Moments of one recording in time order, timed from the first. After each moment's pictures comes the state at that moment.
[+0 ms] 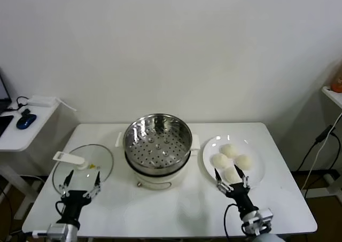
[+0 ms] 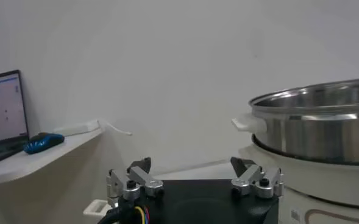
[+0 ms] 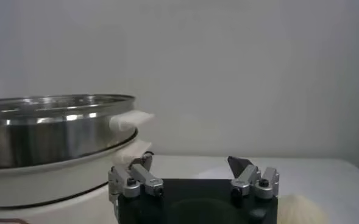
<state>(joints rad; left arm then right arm) 1.66 -1.41 -0.73 -2.03 -0.03 -0.04 0.02 -1.39 1.11 0.46 1.84 0.30 0.04 -0.16</state>
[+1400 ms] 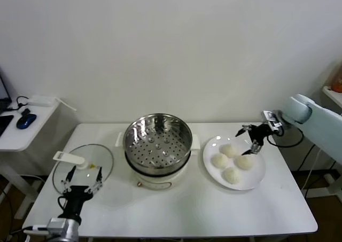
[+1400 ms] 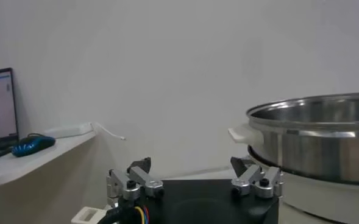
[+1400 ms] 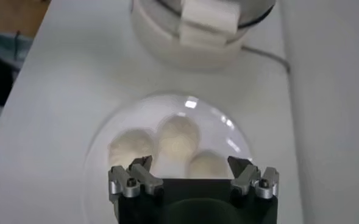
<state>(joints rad) 1.63 -1.39 -0.72 -2.03 -0.08 -0.02 0.03 0.30 0.72 -1.07 1.03 0.24 0.04 -1.19</state>
